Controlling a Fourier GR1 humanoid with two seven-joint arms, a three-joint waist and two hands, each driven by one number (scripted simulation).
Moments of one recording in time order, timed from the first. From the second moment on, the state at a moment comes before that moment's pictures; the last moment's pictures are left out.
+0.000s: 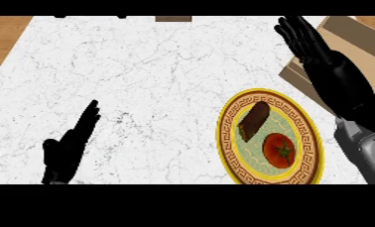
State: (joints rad) left arm 0.06 0.44 -0.33 -1.47 0.28 0.25 -0.02; right arm -0.42 -0.55 0.28 -1.67 -0.34 0.02 -0.20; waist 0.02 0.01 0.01
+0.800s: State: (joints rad) left arm -0.20 0.54 -0.31 -1.55 0.17 0.11 -0.11; right arm -0.32 -0.85 -0.02 -1.50 -0.23 0.43 -0.76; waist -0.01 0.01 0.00
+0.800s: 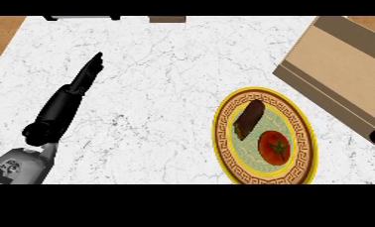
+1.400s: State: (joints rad) left arm -0.23 0.54 -0.28 -1.53 0.17 0.08 -0.10; right arm -0.21 -1.03 0.08 -1.69 0.22 0.26 -0.91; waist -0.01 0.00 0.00
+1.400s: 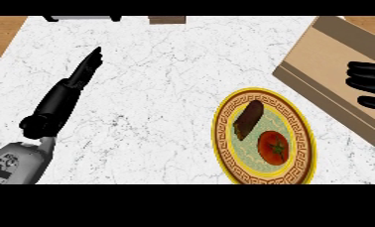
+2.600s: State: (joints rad) left arm -0.22 0.45 -0.21 -1.54 0.07 0.00 -0.08; right arm 0.24 -0.90 0.18 -2.21 0.88 0.23 -0.57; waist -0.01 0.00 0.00
